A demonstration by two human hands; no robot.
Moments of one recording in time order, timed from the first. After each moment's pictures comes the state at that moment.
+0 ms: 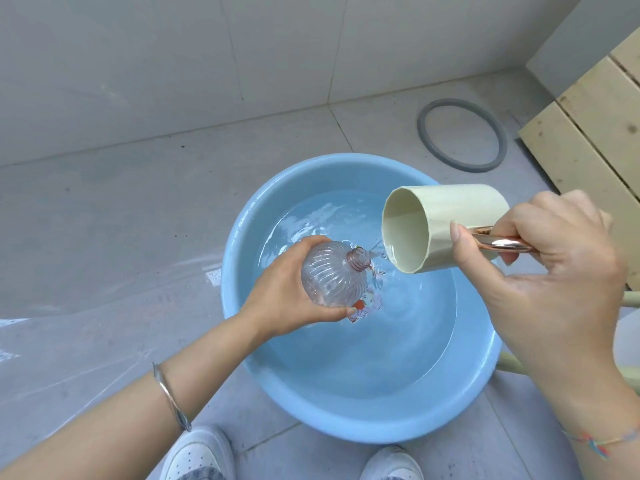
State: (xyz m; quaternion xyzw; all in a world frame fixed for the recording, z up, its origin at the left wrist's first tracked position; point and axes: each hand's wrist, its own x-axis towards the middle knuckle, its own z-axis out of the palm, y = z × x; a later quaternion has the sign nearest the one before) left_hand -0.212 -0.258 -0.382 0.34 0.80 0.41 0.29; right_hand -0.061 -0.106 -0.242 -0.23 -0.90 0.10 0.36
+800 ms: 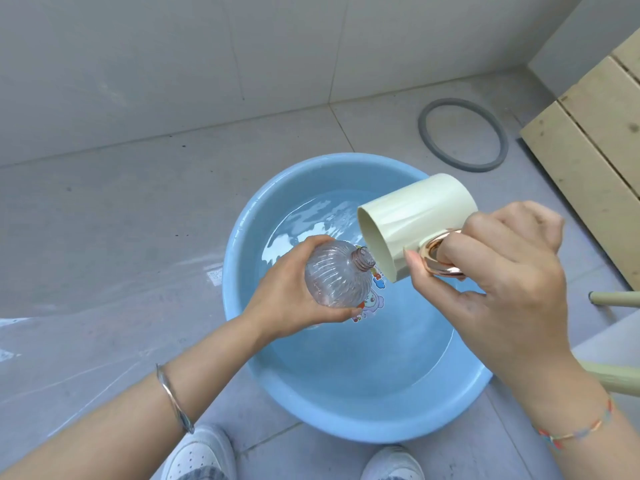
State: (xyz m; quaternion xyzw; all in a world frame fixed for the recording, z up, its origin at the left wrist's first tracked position) left_hand -0.208 -0.256 -0.381 0.34 0.79 0.41 0.29; right_hand -0.071 -0.111 -0.257 -0.09 -0.93 0.02 0.36
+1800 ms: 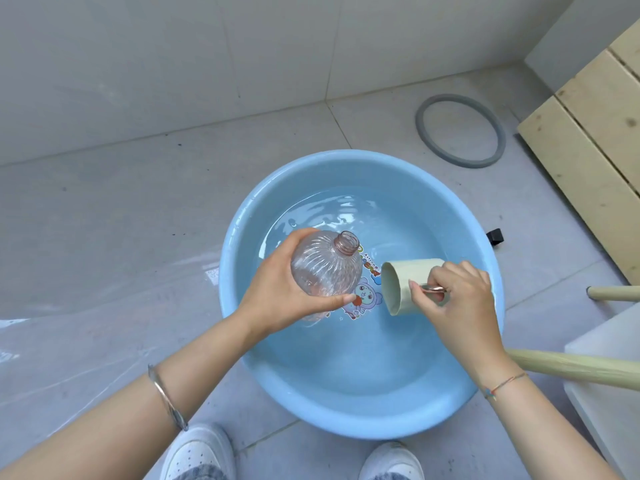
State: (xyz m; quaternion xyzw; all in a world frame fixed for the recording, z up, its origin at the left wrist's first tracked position) left_hand -0.210 -0.260 -0.378 0.29 0.77 0.48 0.29; right_hand -0.037 -0.076 -0.367 -0.28 -0.93 0.15 0.17
